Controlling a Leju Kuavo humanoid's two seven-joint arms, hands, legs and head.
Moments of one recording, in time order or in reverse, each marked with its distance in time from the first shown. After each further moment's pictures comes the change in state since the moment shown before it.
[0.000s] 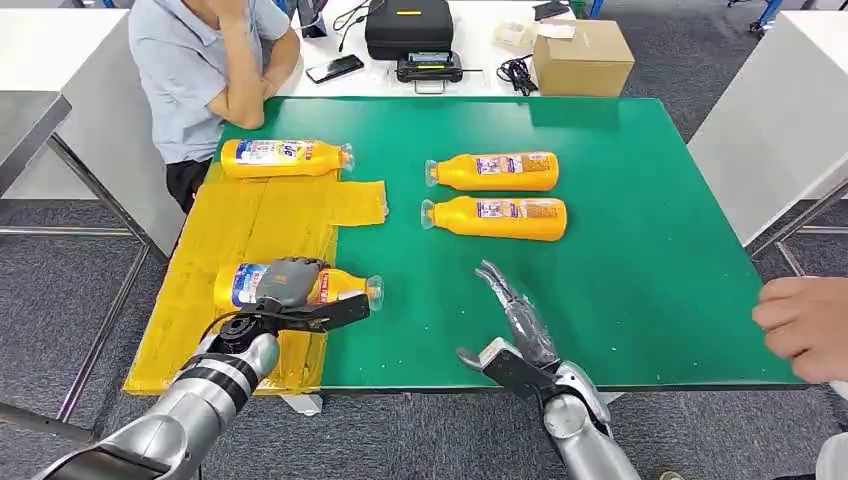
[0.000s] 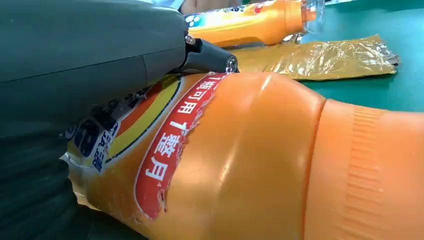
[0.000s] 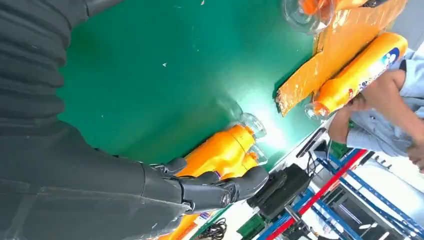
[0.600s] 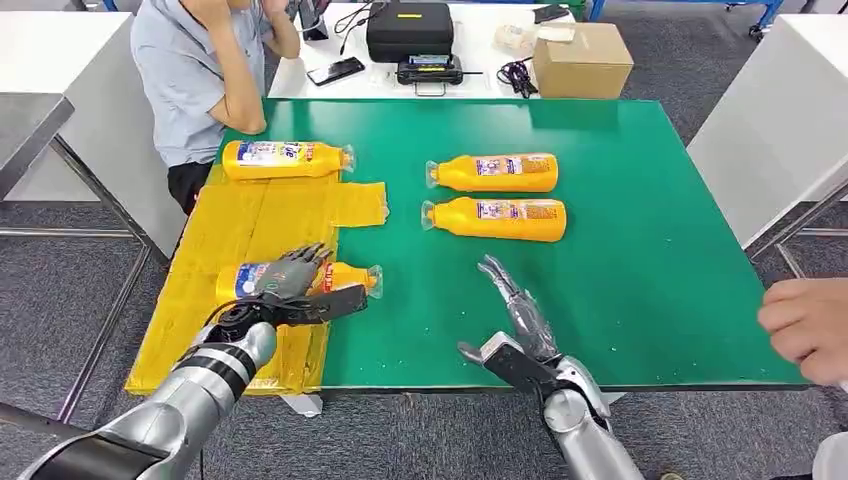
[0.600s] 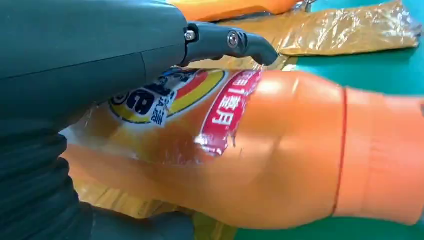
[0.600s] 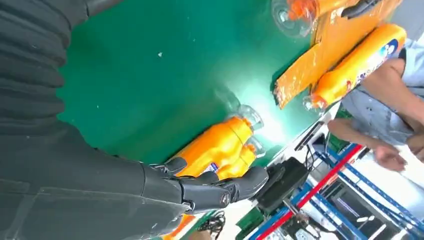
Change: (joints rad) left arm -0.049 0.000 0.011 0.061 -0.021 -0.147 0.045; right arm -0.023 -0.004 -0.002 0.024 -0.003 -0.029 -0.002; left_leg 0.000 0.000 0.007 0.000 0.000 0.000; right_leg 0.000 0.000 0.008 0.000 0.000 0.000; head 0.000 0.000
